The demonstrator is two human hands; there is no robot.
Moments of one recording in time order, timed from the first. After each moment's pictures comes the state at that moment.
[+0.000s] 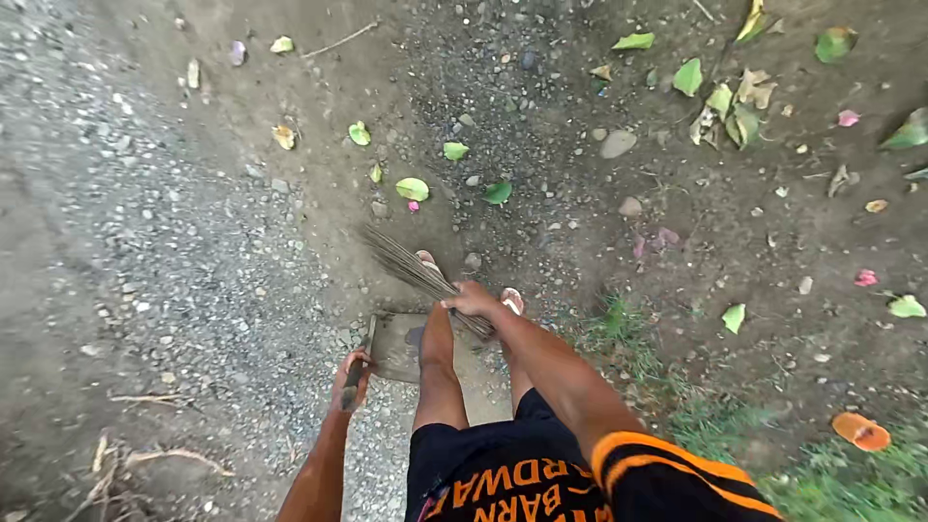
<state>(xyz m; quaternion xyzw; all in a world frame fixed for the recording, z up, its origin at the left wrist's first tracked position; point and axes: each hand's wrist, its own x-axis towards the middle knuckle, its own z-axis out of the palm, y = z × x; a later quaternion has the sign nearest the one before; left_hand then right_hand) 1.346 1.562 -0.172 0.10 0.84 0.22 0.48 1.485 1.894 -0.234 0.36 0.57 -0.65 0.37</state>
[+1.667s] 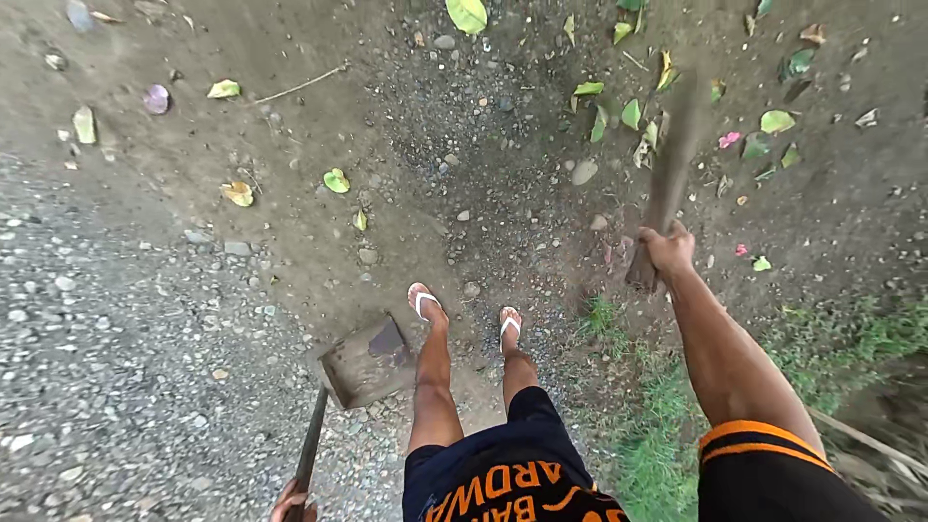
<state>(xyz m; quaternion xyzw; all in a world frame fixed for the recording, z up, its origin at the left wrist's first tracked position) 1.172 1.435 -0.095 0.08 0.84 0.33 0.43 1.561 2.146 -0.118 0.81 0.52 -0.25 0.03</state>
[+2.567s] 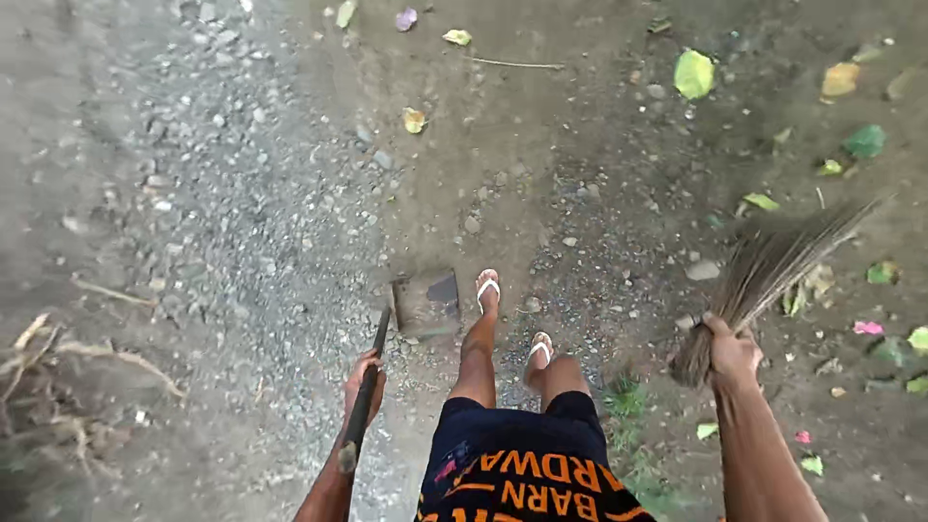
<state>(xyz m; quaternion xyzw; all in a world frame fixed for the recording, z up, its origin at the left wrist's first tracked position) 1.172 1.441 -0.158 -0.01 0.86 0.39 0.33 1.359 2.053 -0.098 0.77 0.53 -0.33 0.04</state>
